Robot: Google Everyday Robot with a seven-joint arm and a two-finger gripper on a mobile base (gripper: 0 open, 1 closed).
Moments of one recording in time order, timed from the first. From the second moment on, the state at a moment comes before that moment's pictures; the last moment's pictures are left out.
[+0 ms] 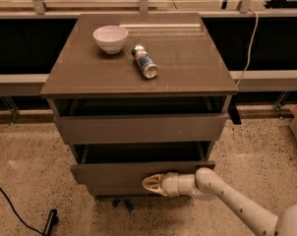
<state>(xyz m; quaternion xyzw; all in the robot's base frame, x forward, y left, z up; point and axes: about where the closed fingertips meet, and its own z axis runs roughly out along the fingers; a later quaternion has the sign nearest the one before) 0.552 -0.008 0.346 -0.58 0.56 0.32 0.49</state>
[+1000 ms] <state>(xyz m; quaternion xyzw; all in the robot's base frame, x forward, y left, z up) 0.569 -0.009 0.351 -0.58 0.56 0.30 0.51</state>
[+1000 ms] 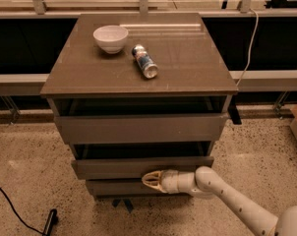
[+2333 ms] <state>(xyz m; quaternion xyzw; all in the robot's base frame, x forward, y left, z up) 0.607 -0.013 0.362 -0.55 0.57 0.27 0.54</state>
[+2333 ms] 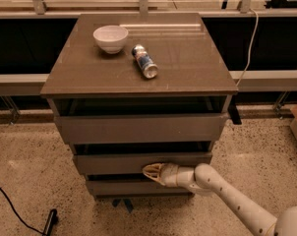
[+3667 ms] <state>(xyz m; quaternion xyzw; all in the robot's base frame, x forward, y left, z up) 0.499 -0.032 0.389 -0.55 0.58 0.30 0.53</state>
